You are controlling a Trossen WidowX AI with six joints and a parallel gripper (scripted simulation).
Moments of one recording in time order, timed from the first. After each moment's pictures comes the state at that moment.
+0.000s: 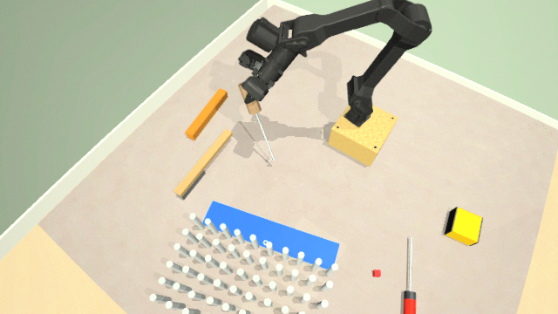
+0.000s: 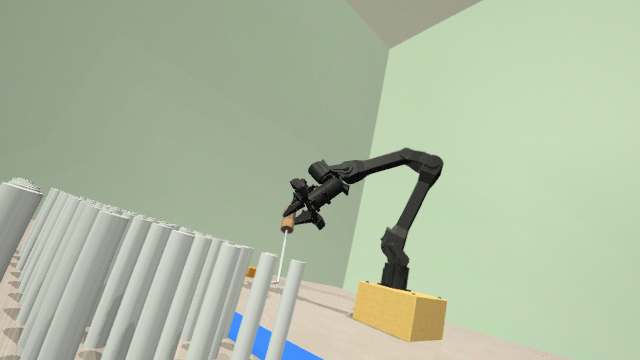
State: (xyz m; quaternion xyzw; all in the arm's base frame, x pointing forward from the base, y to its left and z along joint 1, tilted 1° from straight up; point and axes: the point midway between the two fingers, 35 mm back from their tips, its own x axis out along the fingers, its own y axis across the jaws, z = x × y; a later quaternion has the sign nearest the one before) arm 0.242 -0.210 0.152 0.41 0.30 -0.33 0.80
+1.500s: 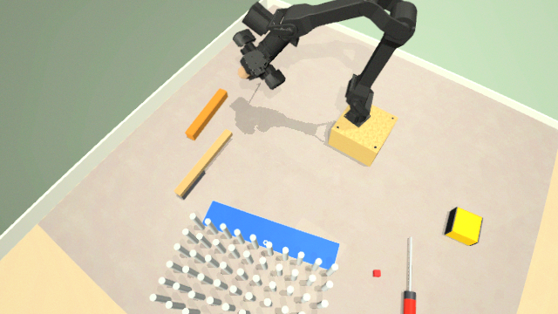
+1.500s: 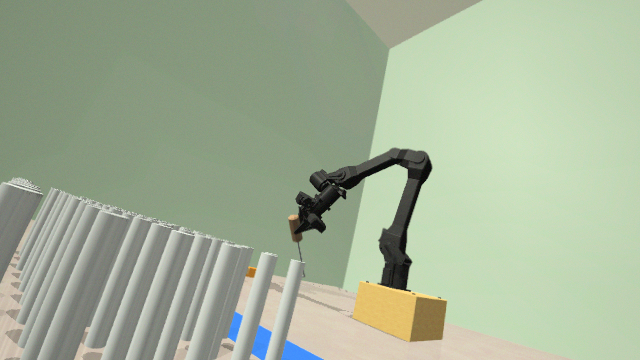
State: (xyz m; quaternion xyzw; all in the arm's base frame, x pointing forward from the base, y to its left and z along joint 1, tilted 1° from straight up) arm 0.181 -0.295 0.142 -0.21 0.53 -0.15 0.80
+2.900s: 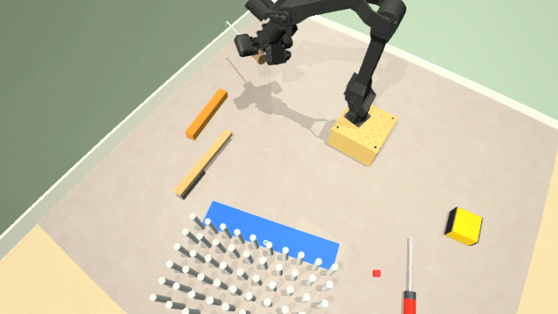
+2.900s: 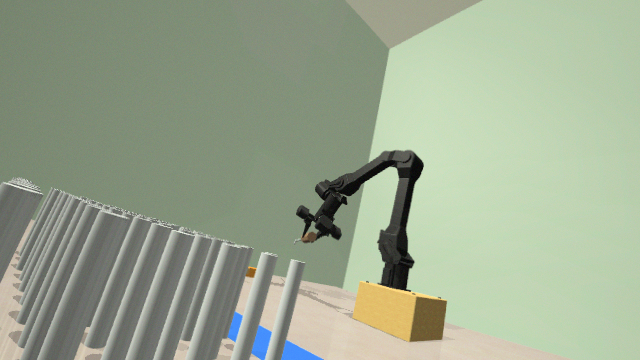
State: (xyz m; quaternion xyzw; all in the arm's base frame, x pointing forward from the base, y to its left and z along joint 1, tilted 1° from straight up) arm 0.100 -0.356 0.131 -0.60 0.63 0.20 0.45
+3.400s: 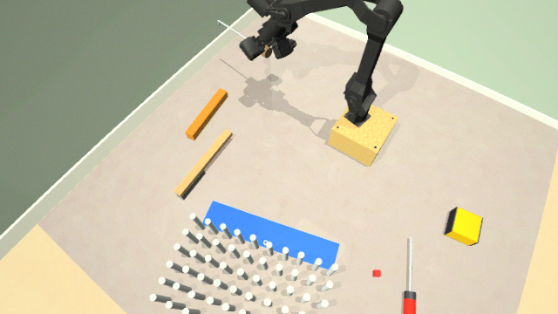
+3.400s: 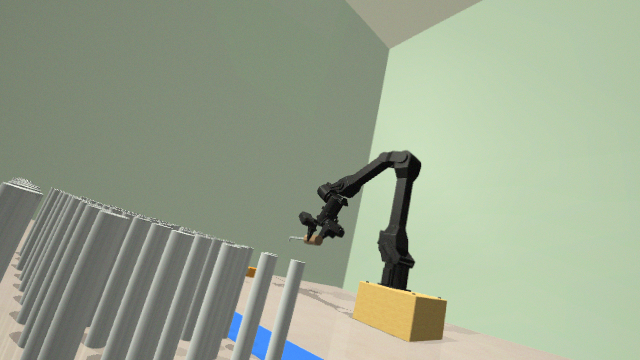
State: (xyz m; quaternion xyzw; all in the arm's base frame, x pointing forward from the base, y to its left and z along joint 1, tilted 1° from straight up) arm 0.075 -0.369 0.128 -0.65 0.61 0.32 0.32
